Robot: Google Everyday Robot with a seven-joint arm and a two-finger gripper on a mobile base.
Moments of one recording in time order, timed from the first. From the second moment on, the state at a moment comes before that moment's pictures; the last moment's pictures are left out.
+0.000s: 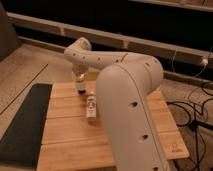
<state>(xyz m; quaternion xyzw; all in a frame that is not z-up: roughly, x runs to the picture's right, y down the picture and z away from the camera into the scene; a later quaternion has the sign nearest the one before) -0.145 -0.072 0.894 -0.19 0.03 0.43 0.88</state>
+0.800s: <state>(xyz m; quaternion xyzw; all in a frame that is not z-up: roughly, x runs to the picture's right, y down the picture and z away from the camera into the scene) -0.155 -0.054 0.925 -0.22 0.07 0.36 0.90</state>
